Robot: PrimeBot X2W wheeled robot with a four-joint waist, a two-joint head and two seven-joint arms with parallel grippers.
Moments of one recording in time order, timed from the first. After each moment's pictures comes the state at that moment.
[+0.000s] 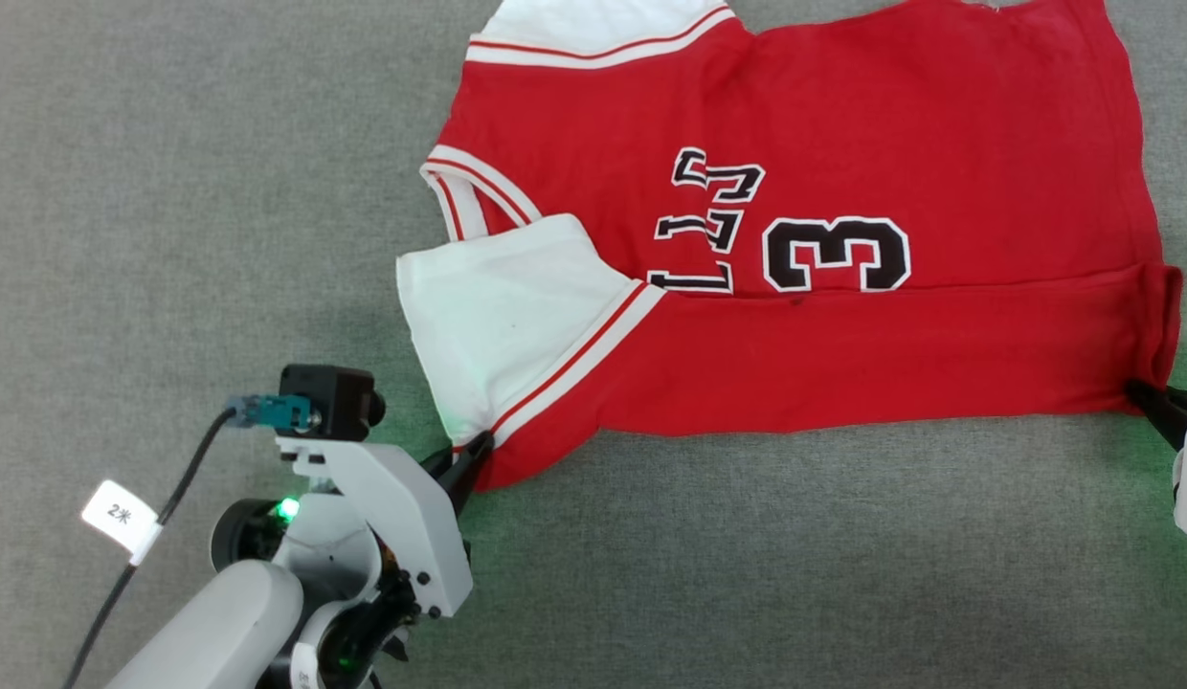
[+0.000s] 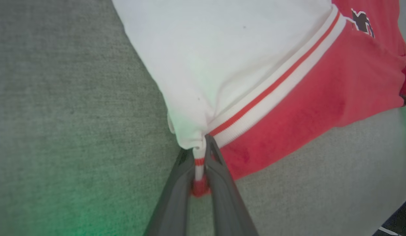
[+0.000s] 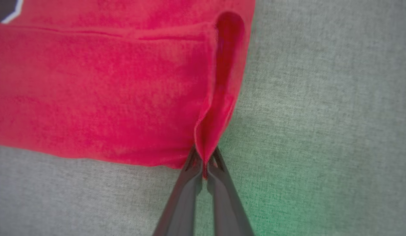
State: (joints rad) left arm -0.38 0.55 -0.61 -0.14 -0.96 0.34 0.42; right arm -0.31 -0.50 -0.02 -0.02 0.53 0.13 0.84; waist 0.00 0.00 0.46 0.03
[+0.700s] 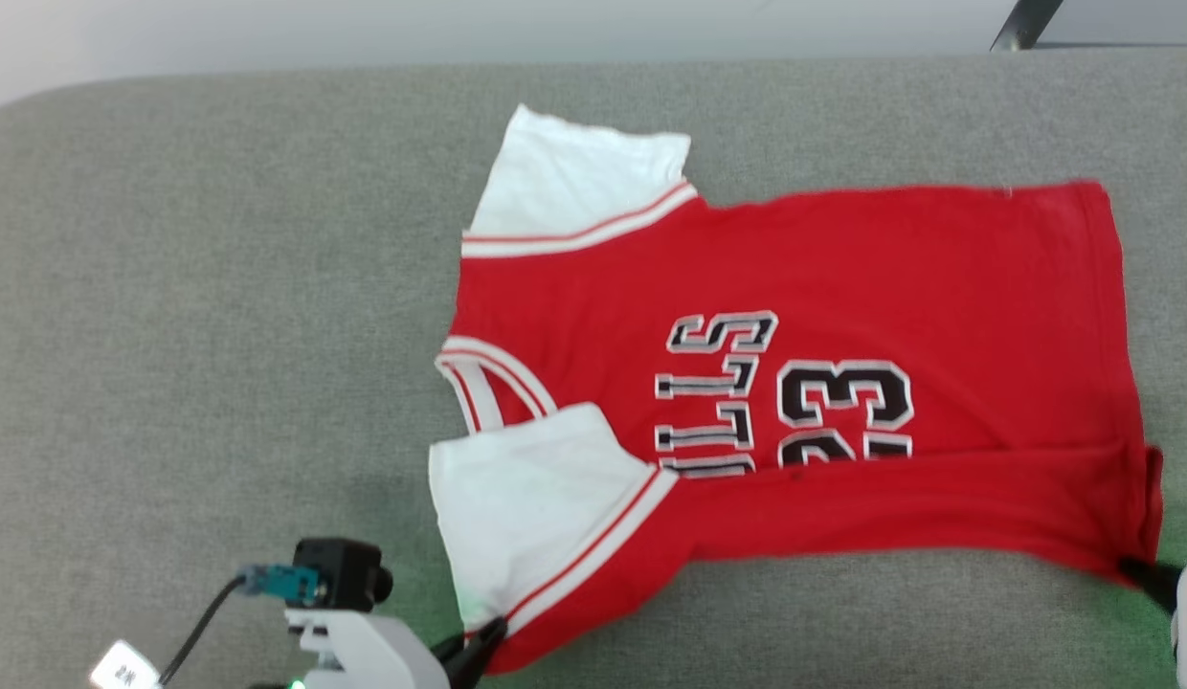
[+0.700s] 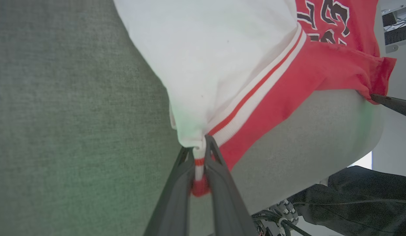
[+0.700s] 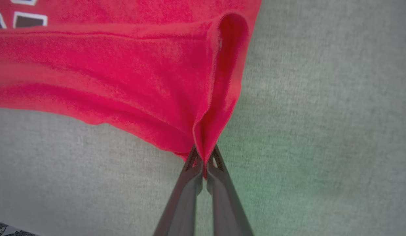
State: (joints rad) left arm -0.09 0.62 -0.60 -0.29 -1.05 0.37 0.39; right arm -0.05 -0.51 -0.06 -0.10 0.59 0.13 0.91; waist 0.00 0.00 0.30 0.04
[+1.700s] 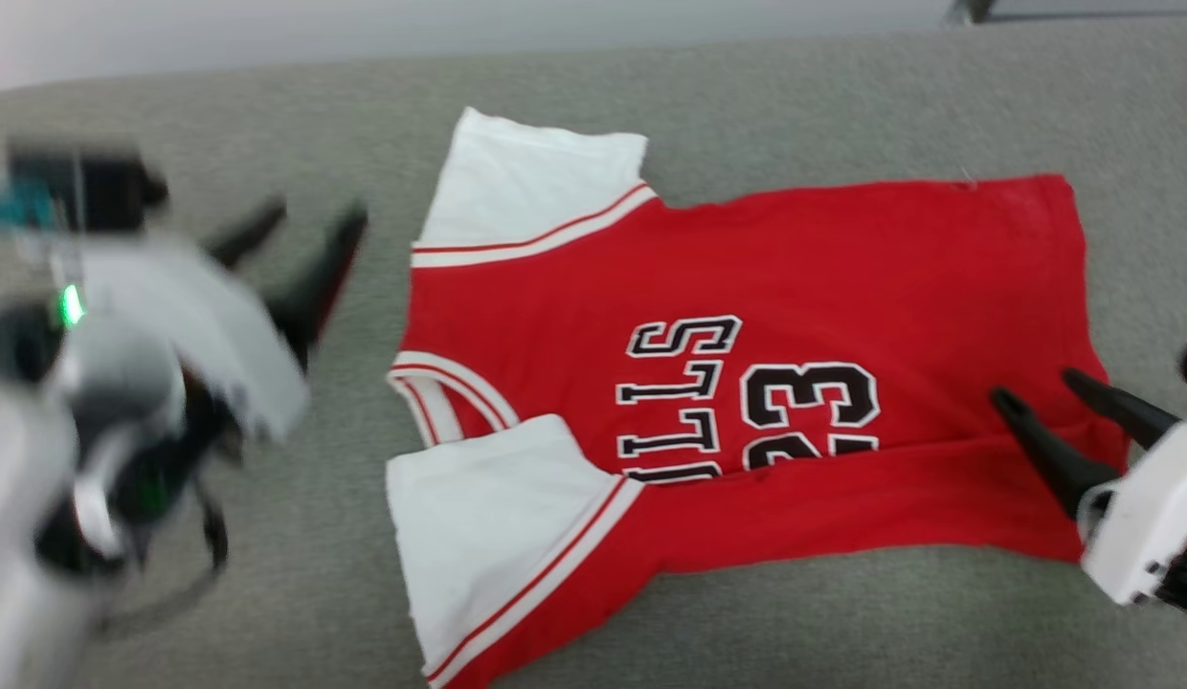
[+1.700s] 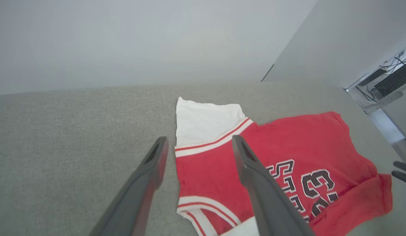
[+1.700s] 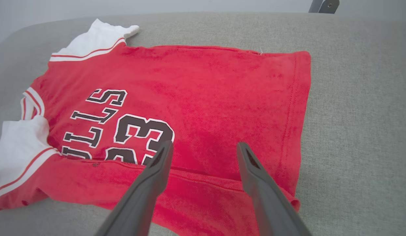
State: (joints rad) left arm -0.54 0.75 -0.41 -0.27 -0.99 0.31 0.43; right arm -0.17 -0.38 -0.02 -0.28 0.58 0.13 0.71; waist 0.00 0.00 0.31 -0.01
